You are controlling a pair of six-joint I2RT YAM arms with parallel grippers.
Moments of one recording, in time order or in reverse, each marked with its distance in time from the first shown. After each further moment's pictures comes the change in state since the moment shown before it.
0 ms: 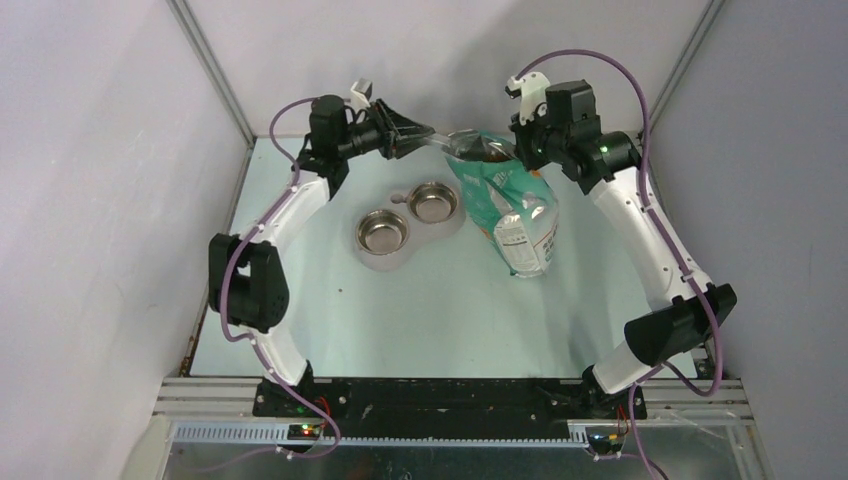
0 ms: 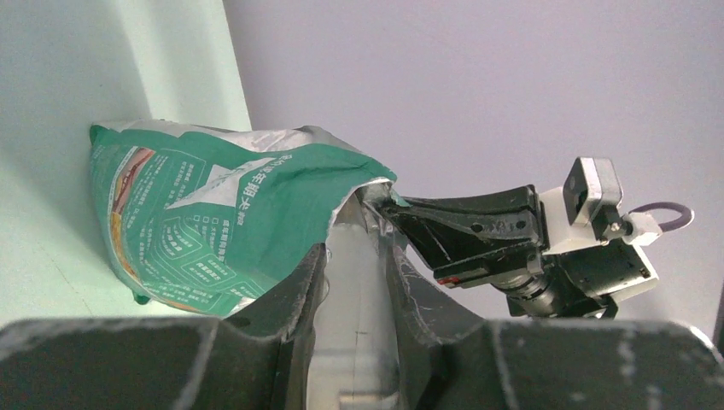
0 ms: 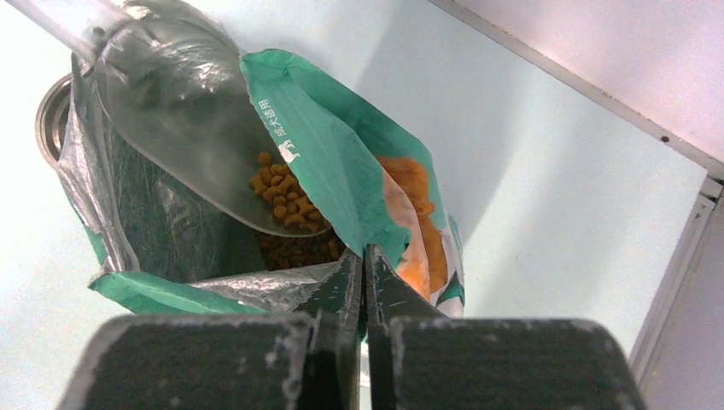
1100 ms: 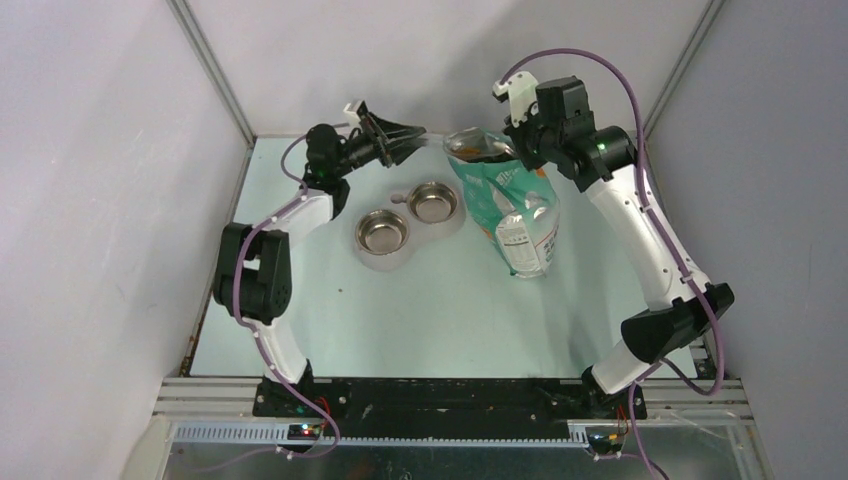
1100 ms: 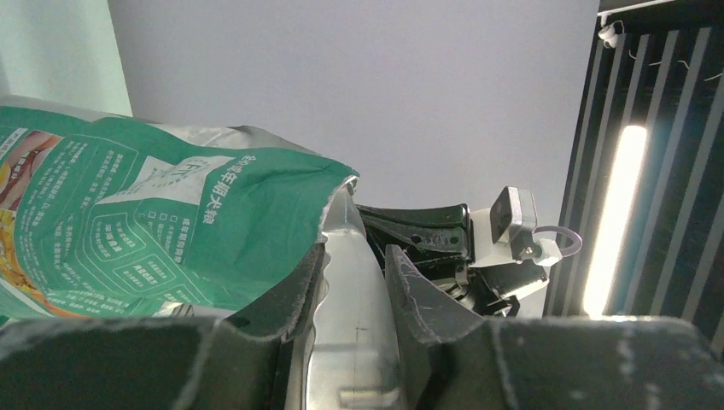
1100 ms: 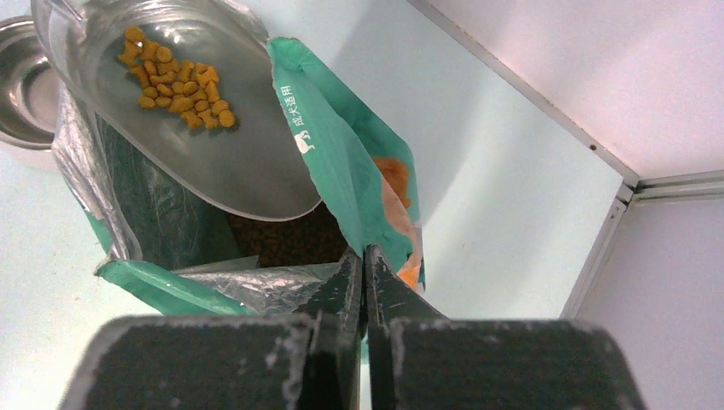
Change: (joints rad) left arm 0.040 0.051 -0.237 0.599 0.036 -0.505; right arm 0.061 0.019 0.095 -0.102 0.113 -0.126
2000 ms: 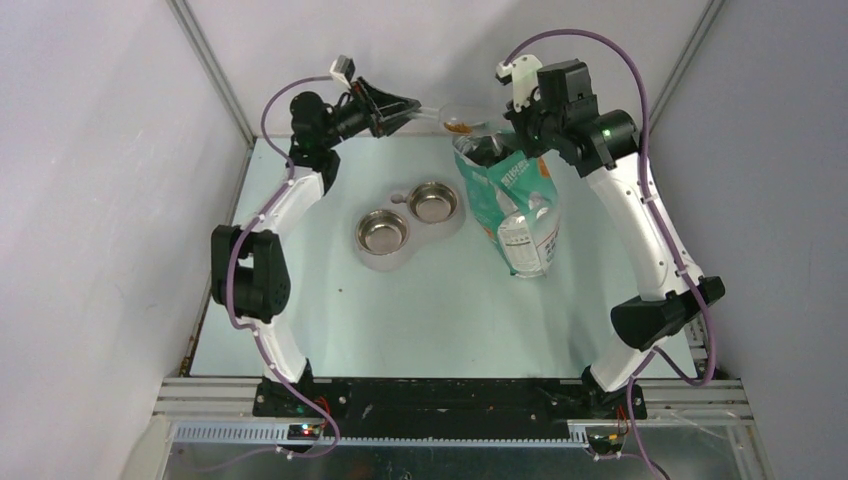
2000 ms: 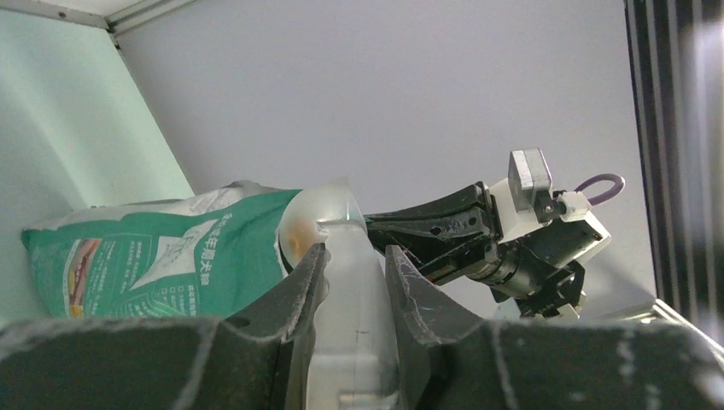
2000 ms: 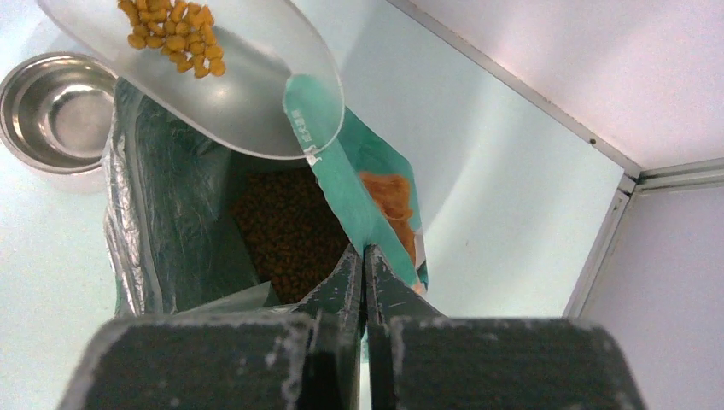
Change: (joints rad) left arm 0.029 0.008 0.257 -0.165 0.050 0.312; right arm 0.009 0.089 0.216 -0.122 0.017 0.052
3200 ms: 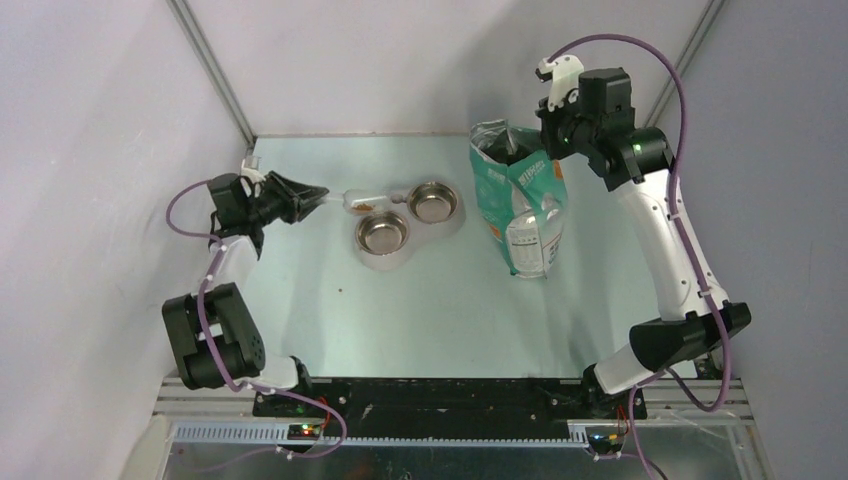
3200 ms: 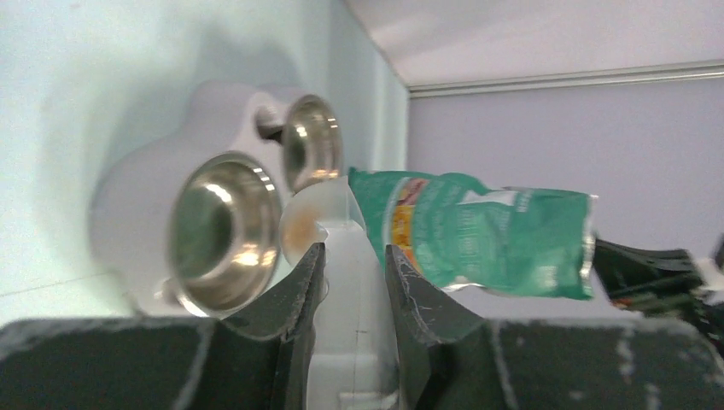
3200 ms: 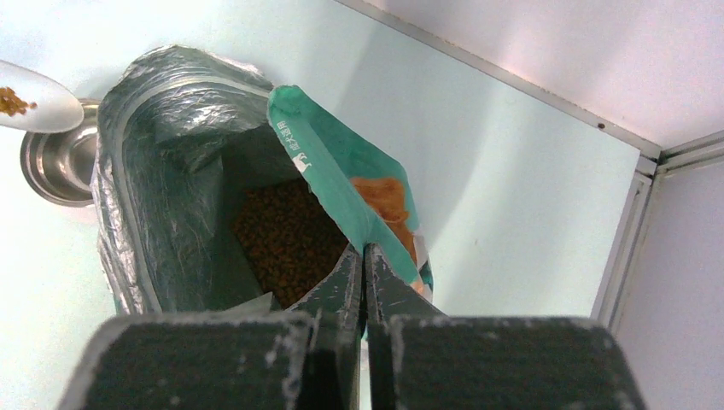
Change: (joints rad) left arm 0.482 -0.403 -0.645 -0.405 0.017 0.448; right arm -0.139 -0.144 -0.209 0.149 -0.119 0.069
